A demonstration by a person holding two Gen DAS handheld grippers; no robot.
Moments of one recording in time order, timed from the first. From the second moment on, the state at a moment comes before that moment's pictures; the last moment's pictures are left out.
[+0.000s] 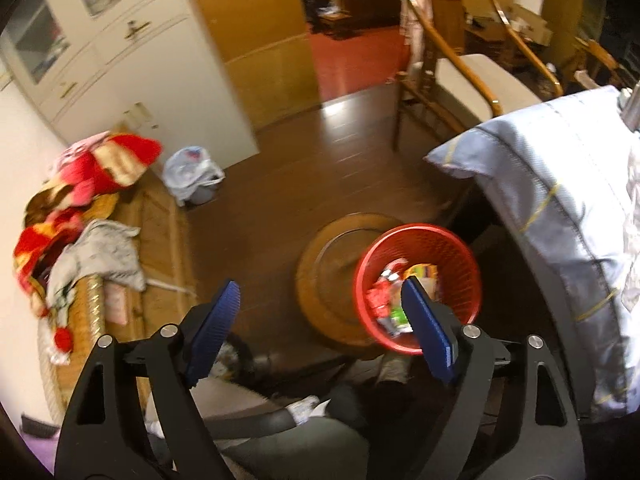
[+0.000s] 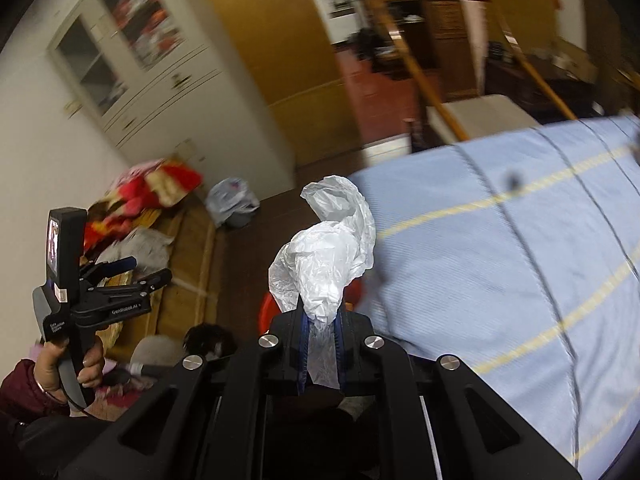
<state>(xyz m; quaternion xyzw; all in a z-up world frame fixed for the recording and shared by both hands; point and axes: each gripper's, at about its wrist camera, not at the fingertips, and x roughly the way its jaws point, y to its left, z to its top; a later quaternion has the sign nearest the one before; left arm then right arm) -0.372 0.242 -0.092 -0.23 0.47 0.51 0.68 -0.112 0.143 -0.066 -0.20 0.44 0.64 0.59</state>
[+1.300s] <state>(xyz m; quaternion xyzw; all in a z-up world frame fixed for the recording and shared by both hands) -0.431 0.265 -0.149 -0.30 0.52 0.54 0.59 -0.185 0.275 -0.199 -0.32 0.51 0.63 0.49</state>
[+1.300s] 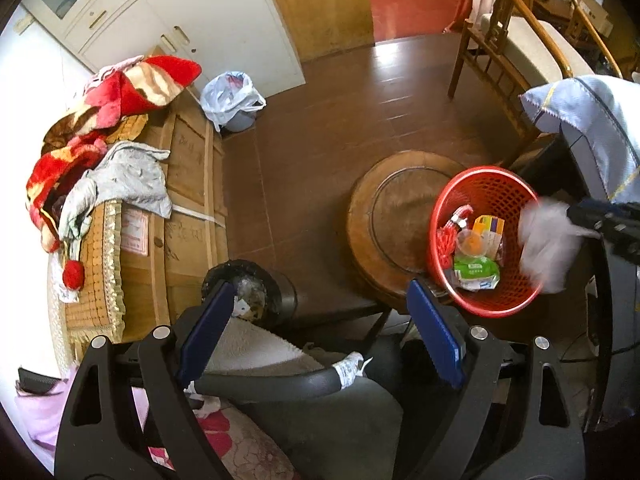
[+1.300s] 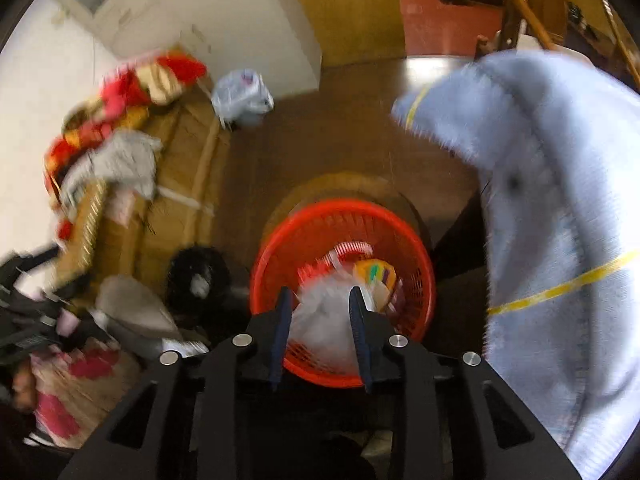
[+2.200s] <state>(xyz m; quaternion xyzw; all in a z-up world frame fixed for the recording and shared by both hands) -0.010 0.152 -0.039 -0.01 0.48 0.05 0.88 -0.025 -0.152 -0.022 0.07 0.42 0.15 0.89</state>
